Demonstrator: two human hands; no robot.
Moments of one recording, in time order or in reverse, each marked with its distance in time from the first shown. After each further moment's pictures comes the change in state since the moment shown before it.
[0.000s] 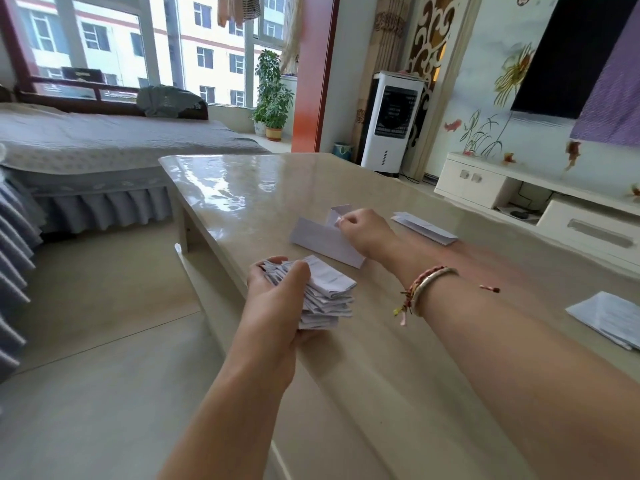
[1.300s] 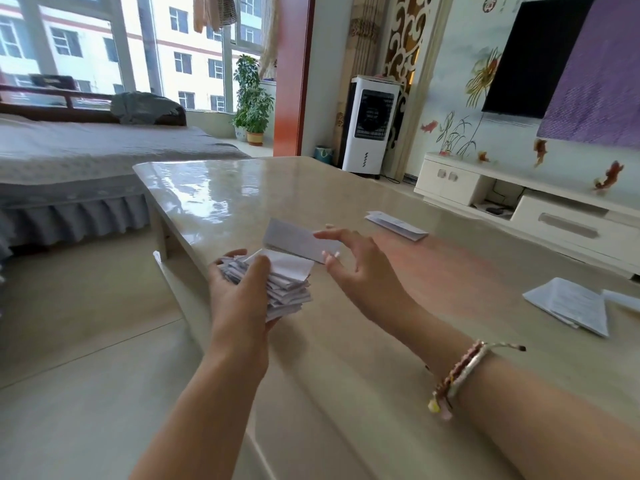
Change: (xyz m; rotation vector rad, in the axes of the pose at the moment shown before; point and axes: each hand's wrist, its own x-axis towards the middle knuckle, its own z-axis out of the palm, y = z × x) left_hand 0.007 -0.011 0.002 -0.098 0.113 0.208; right_hand -0.115 0.005 -0.017 0.160 0.168 -0.256
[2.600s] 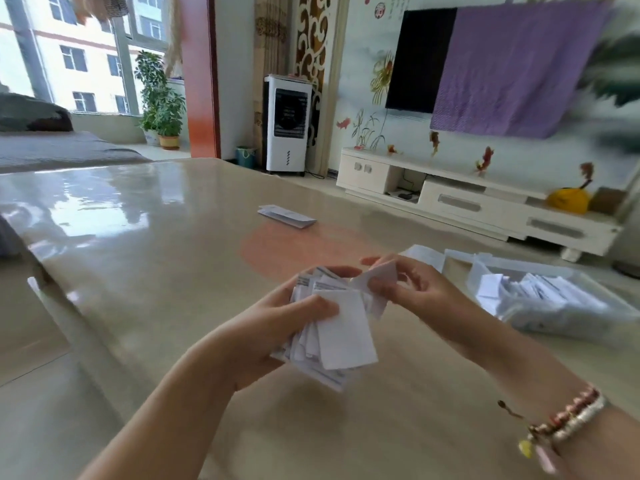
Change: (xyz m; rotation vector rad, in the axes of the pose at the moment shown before) left_hand -0.102 -0.037 0.093 0.281 -1.110 -0.346; right_hand -0.135 0.055 -0.188 0.252 -0.055 0.399
